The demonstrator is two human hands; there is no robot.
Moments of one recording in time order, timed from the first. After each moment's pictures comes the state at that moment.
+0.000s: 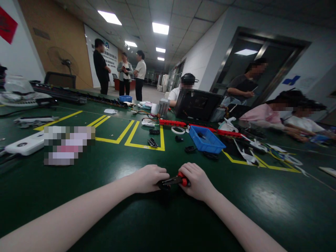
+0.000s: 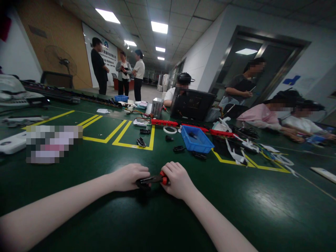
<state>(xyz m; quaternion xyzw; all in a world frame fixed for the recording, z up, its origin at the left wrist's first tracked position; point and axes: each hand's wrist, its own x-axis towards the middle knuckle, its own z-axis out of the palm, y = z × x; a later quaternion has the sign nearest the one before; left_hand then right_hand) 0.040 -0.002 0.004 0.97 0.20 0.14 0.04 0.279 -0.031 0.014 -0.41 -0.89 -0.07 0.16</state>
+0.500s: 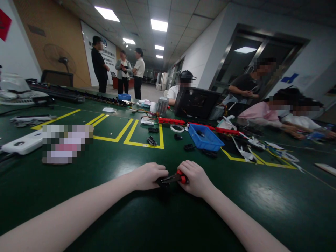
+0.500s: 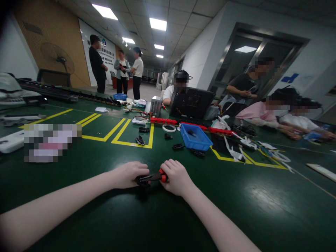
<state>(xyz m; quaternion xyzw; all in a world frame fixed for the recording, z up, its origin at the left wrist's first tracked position) 0.040 -0.002 0.003 0.96 0.20 0.16 0.07 0.276 -0.032 0.016 -0.43 -0.89 -0.07 0.15</state>
